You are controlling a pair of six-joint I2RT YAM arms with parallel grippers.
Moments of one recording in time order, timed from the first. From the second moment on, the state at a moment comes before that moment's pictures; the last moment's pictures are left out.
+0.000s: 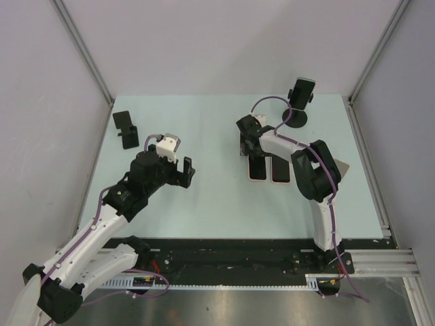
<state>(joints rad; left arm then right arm) -0.55 0.83 0.77 -0.36 -0.07 -0.09 0.54 2.13 1.57 -0.52 0.41 0.51</state>
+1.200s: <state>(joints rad) -0.55 0.83 0.77 -0.36 -0.05 -0.09 0.53 2.06 1.45 -0.48 0.26 0.50</state>
